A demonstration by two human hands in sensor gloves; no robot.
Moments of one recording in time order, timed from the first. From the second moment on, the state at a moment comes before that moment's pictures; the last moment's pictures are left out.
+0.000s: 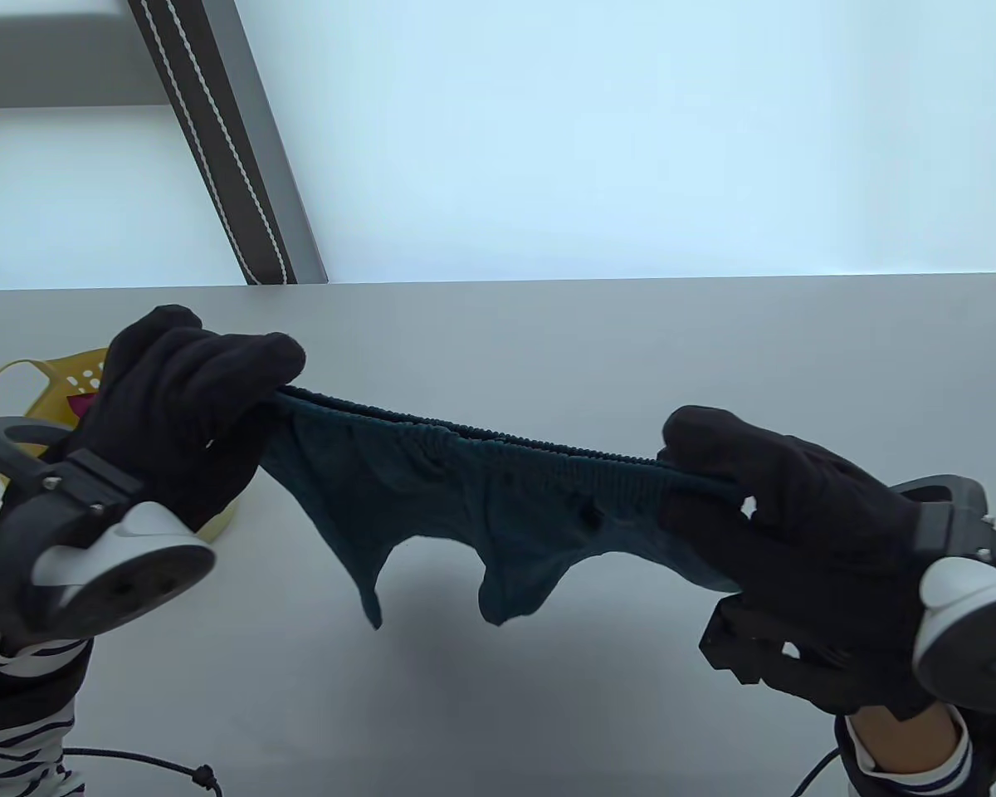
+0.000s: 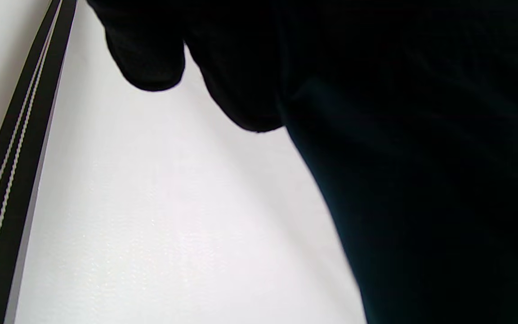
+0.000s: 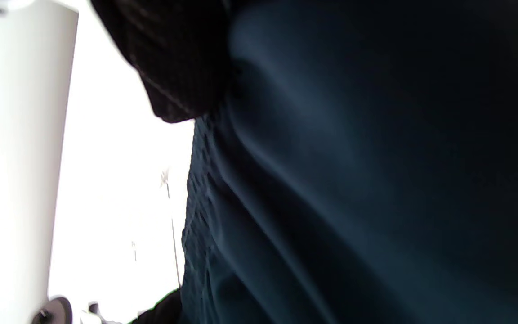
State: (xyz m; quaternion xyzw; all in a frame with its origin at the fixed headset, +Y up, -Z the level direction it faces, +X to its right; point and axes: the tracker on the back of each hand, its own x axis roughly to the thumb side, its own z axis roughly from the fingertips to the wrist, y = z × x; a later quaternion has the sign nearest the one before) left_hand -0.239 -0.374 -0.199 0.39 -0.31 0.03 0.87; right_hand 0.162 -0.353 -0.154 0.33 -0.33 0.80 0.38
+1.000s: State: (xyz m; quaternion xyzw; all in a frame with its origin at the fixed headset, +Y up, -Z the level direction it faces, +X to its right) left_hand -0.200 -0.571 -0.257 0.33 -0.33 -0.29 0.84; right_hand 0.138 -0.543 -0.237 0.18 -0.21 0.96 -0.06
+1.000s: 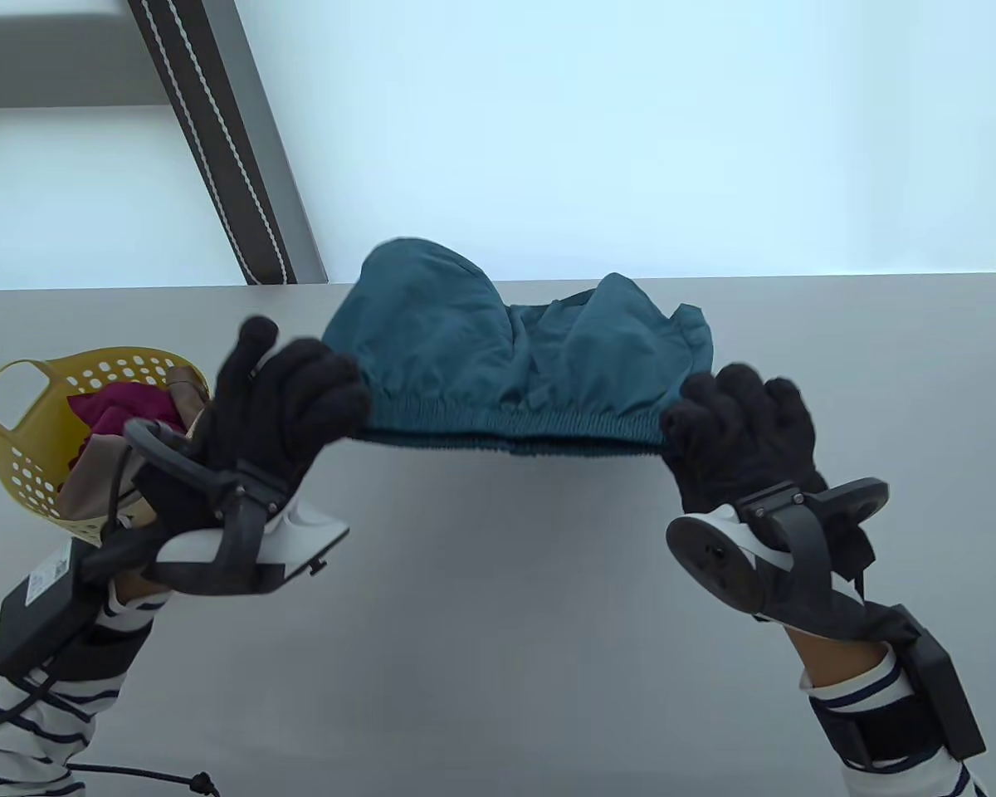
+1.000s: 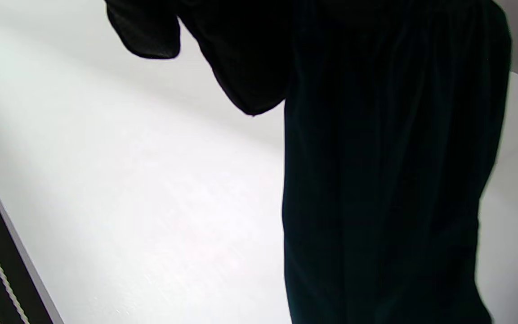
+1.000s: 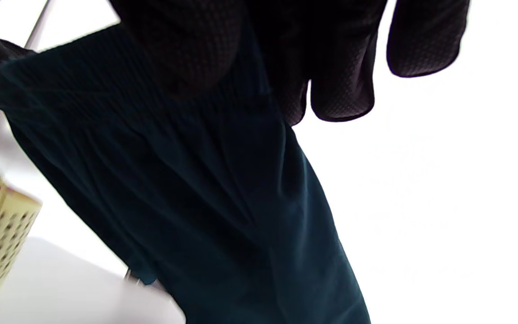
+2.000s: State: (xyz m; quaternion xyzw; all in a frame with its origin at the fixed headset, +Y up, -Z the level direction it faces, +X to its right) left_hand -0.184 -0.723 -0.207 -0.01 -0.43 -0.29 0.85; right_hand 0.104 -0.727 -0.238 0.27 0.23 0.93 -0.11
